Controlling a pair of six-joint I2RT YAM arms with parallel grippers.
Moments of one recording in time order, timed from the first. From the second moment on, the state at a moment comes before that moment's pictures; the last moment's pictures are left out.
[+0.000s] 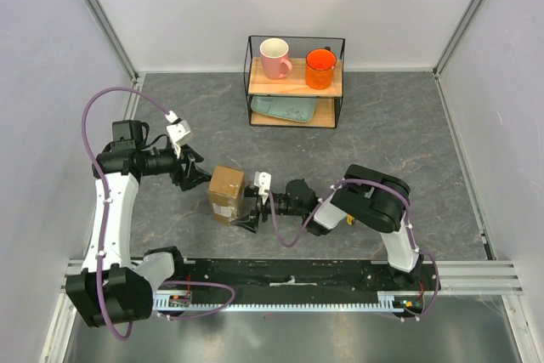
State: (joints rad) left arm 0.16 1.06 1.01 -1.00 1.04 0.85; right arm 1.03 2.04 0.70 1.31 -0.45 0.08
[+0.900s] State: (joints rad) left arm 0.23 1.05 1.10 -0.96 0.84 0.85; right arm 1.03 1.45 0.51 1.11 -0.36 -0.11
